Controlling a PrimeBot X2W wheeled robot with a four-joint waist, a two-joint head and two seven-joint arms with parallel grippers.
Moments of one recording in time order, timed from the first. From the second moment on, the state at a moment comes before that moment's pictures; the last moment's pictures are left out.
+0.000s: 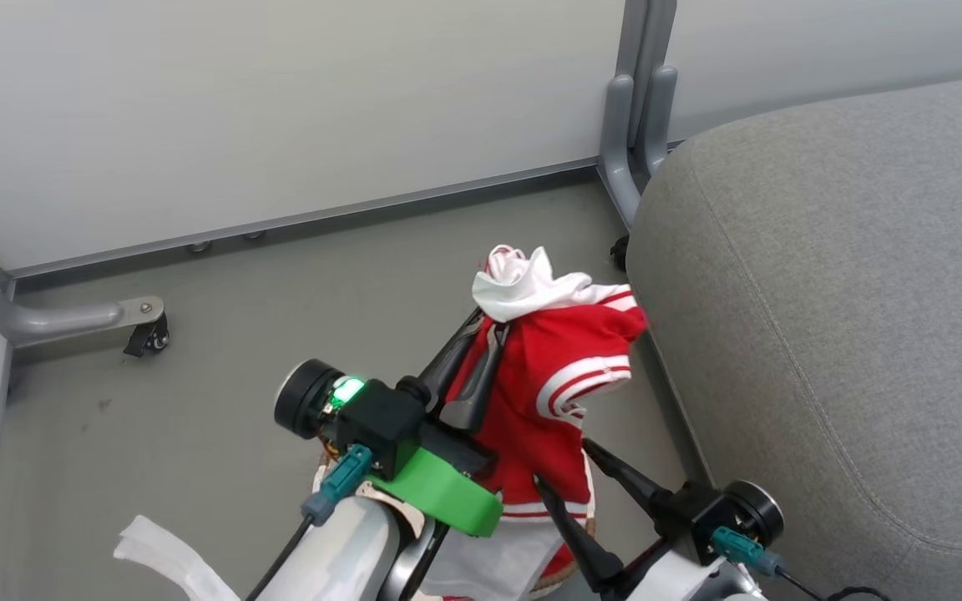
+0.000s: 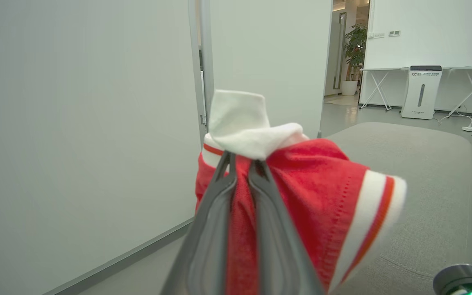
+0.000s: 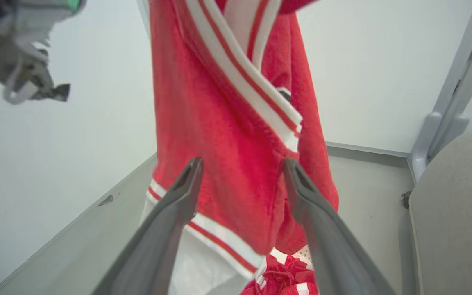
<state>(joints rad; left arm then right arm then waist) -0.32 0.10 -0.62 0.15 -0.30 -0.03 -0.26 -0.12 -0.09 0.52 0.25 0.23 0.13 -0.26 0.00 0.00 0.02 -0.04</state>
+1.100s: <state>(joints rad) -0.39 0.10 -0.66 0.12 -0.32 -0.01 -0.23 -0.20 -0.11 0.61 0.31 0.34 0.13 -0.26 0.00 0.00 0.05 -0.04</state>
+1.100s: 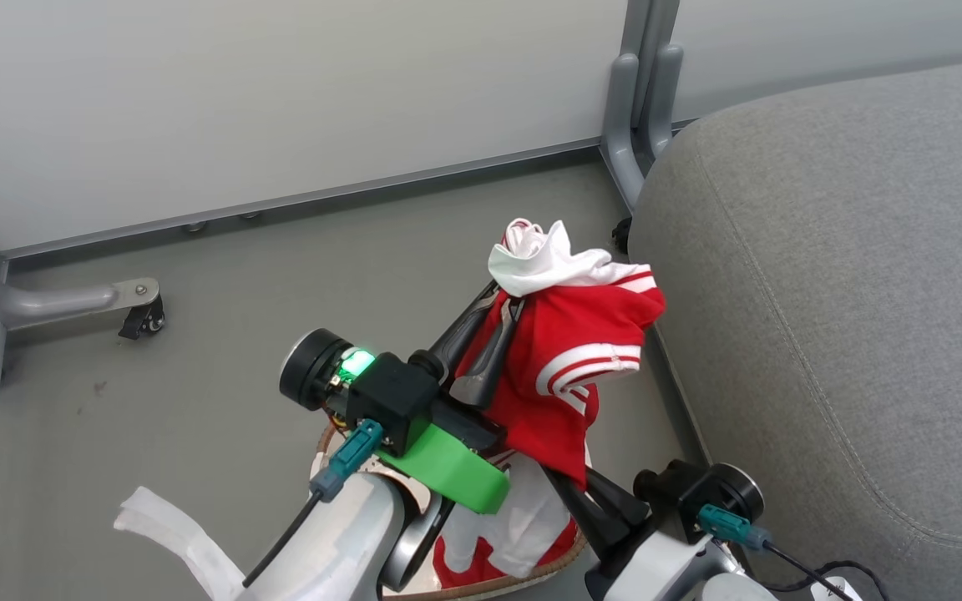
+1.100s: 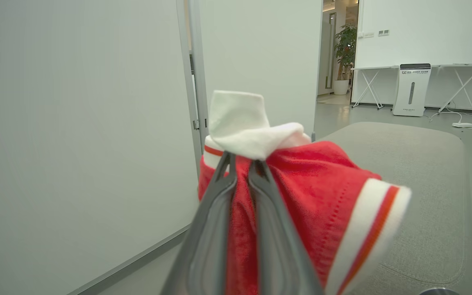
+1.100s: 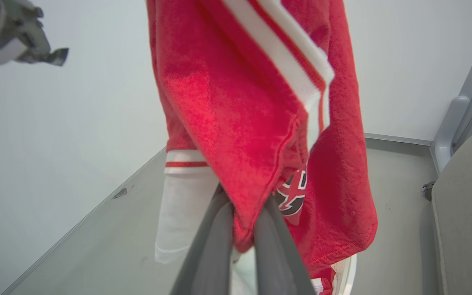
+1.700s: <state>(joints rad) -0.39 0.13 -0.64 0.14 -0.32 0.02 -0.24 -0.20 -0.11 0.55 0.22 0.28 0.13 -0.26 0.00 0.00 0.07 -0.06</state>
